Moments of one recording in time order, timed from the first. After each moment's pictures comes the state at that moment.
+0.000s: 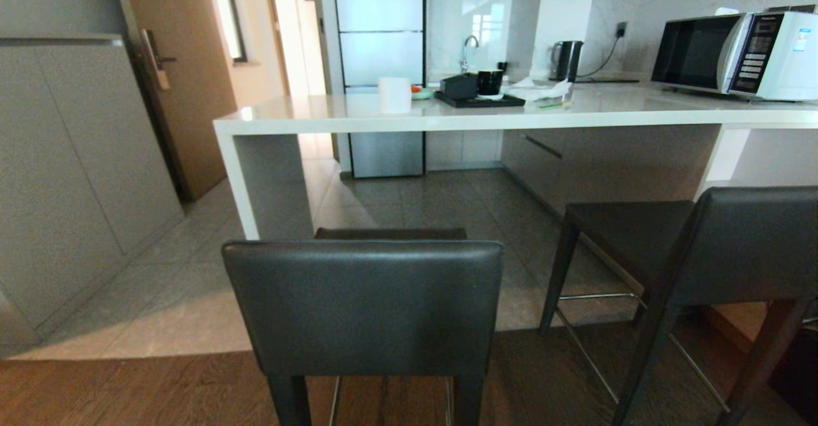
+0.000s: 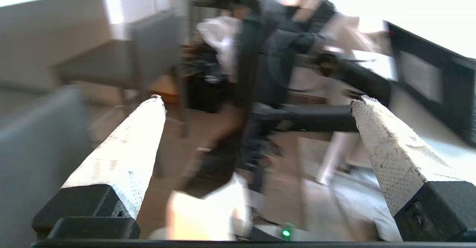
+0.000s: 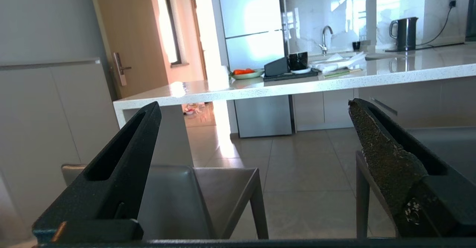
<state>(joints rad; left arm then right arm) 0.18 0.54 -0.75 -0.88 -1.44 -1.24 -0.06 0.40 -0.63 -0.18 0.26 0.24</state>
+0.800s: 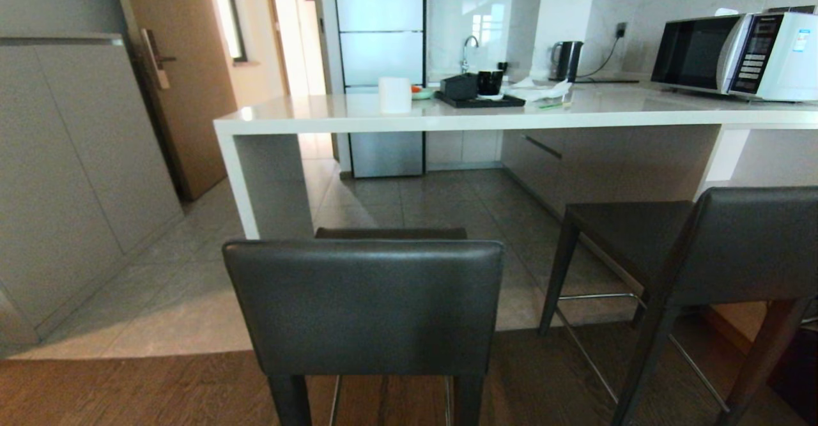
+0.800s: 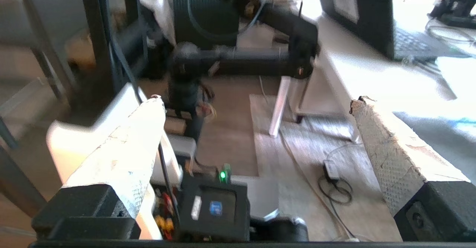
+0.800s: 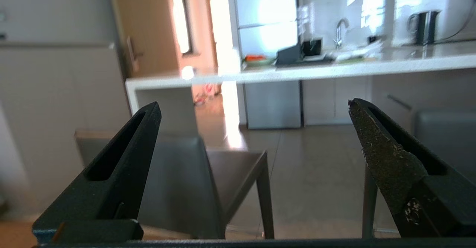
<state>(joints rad) 0.02 0.12 -0.58 -0.82 -1.52 -1.43 -0.04 0.24 -0.48 -0.16 0.31 0.22</state>
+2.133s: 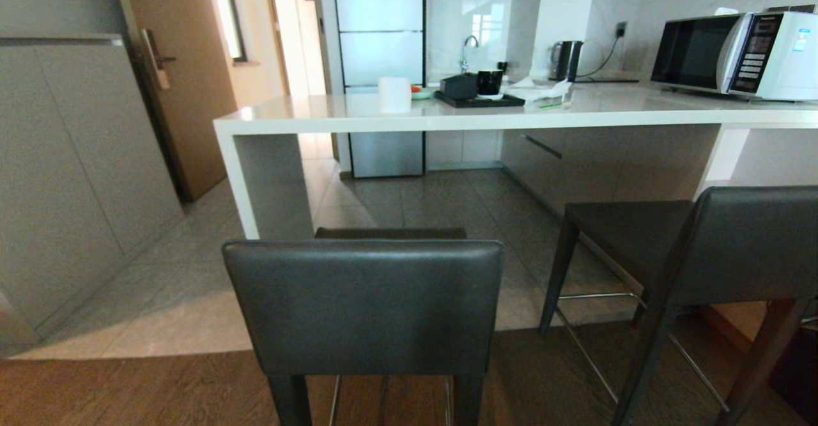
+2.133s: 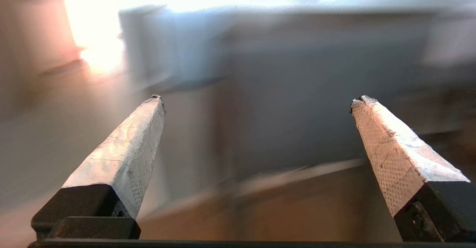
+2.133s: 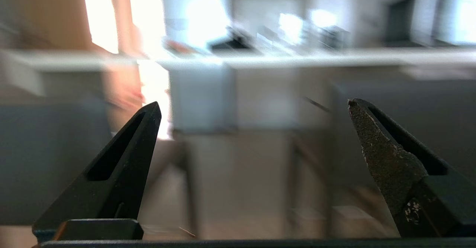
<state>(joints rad) 0.01 0.02 -0.04 -0.21 -0.26 -0.05 -0.01 0.00 -0.05 -0.36 0.06 0.01</state>
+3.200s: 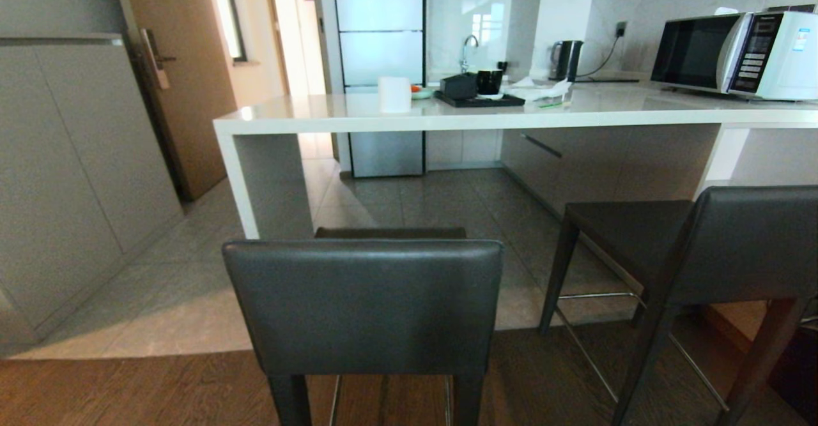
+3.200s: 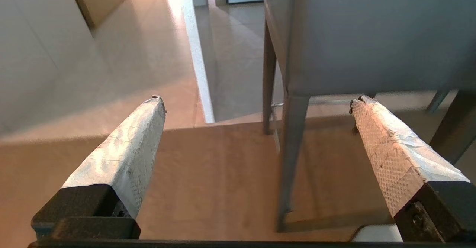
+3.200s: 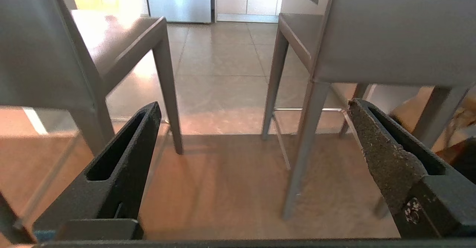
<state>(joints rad) 0.00 0.00 -0.06 0.15 -0.02 0.07 -0.01 0.00 0.00 0.00 0.03 -0.08</state>
